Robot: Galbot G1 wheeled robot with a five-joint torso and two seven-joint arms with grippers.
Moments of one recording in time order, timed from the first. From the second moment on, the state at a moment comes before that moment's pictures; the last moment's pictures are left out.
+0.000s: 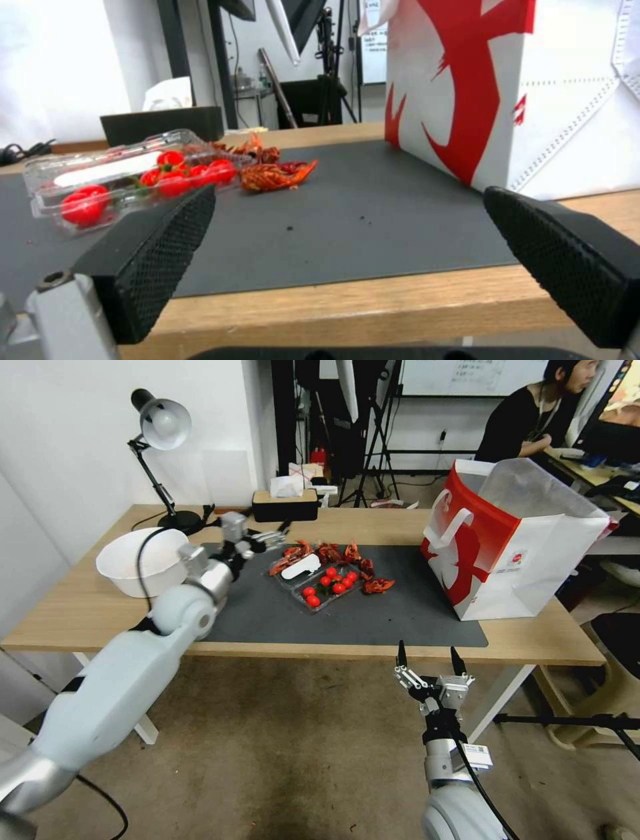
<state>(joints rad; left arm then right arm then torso) 0.68 -0.89 -0.07 -1.71 -0.80 -0.02 0.01 -1.58 1.32 0.28 2.04 0.12 0.23 0.38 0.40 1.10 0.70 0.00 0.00</state>
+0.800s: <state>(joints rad) 1.27 -0.98 -0.44 -1.90 -0.50 -0.11 -0.06 -1.58 1.33 0.27 2.03 0.10 0.23 0.39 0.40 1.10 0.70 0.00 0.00</state>
